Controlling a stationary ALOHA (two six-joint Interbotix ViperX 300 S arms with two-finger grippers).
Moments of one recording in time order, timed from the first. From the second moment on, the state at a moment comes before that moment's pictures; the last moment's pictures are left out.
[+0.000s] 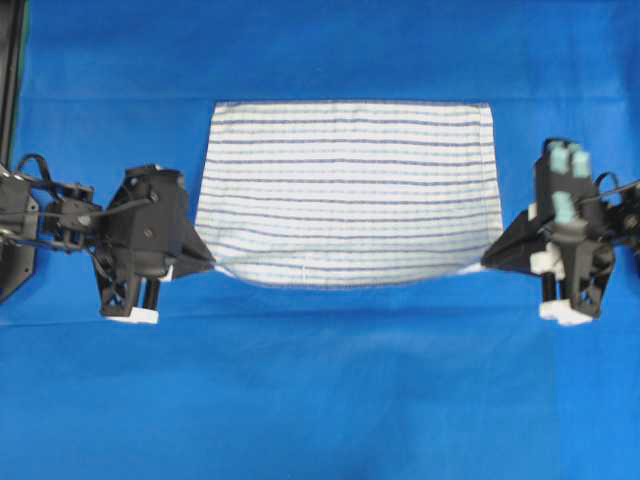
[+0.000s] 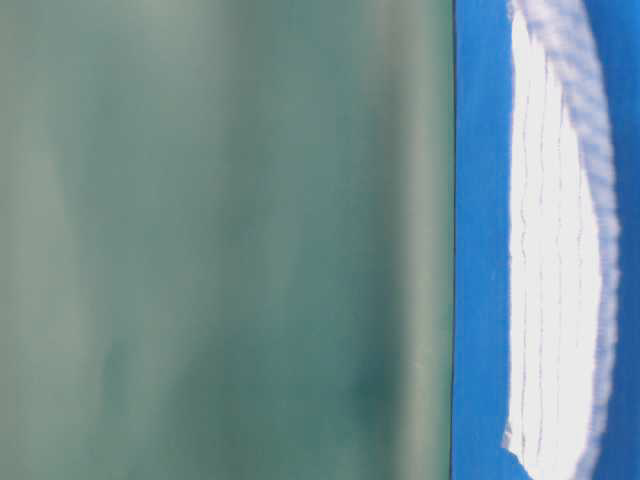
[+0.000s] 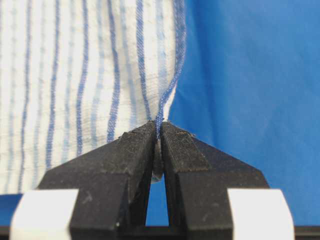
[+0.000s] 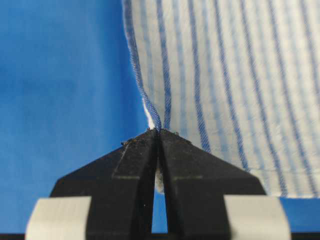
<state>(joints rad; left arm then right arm) -0.12 -0.36 0.98 -0.03 0.08 0.00 0.13 -0.49 1.02 0.00 0.26 0.30</state>
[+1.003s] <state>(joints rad) -0.13 -0.16 0.98 -0.03 0.03 -0.03 0.15 -0.21 1.00 0.00 0.17 0.34</state>
